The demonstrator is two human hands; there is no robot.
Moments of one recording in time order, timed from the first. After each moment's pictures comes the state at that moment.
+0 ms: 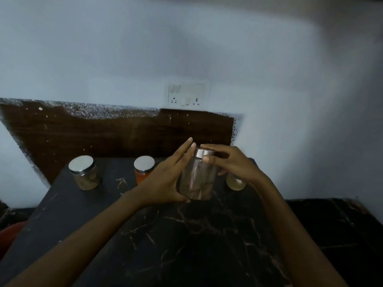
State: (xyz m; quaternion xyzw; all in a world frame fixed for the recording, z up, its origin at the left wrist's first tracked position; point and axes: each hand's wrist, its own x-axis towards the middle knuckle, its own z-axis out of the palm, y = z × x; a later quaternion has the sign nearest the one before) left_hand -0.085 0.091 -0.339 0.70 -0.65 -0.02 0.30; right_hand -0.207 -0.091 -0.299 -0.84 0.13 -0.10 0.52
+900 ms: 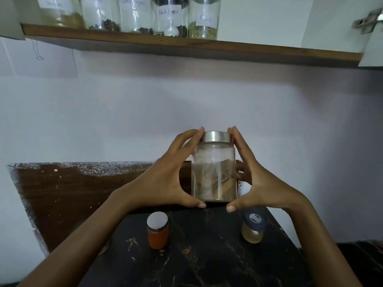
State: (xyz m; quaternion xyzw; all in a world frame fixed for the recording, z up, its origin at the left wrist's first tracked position) left_hand -0.059 0.132 -0.168 0.66 -0.66 0.00 0.35; right_hand -0.217 -0.050 -0.178 -0.88 -0.03 -0.15 0.44
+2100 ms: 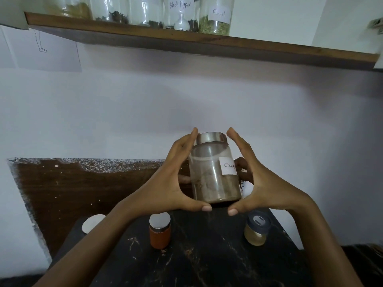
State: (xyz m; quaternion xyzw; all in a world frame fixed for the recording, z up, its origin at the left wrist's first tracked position) left_hand -0.048 0.134 -0.187 0.60 -0.62 -0.08 0.49; right_hand -0.198 -0.037 -0.171 -0.89 -0.03 -0.15 0.42
